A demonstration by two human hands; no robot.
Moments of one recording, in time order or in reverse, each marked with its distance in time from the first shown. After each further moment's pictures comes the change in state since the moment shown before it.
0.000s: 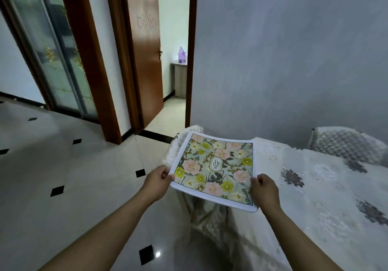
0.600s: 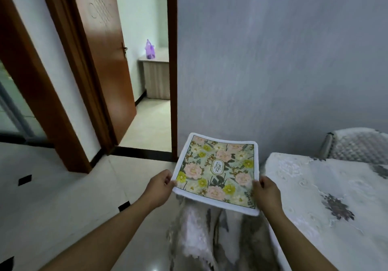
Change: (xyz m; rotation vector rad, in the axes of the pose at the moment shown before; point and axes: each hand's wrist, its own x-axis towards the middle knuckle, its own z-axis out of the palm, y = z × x) left_hand 0.391 -0.036 -0.067 0.162 -0.231 0.132; right_hand 0.225 -0.126 0.211 0.052 0.111 0.211
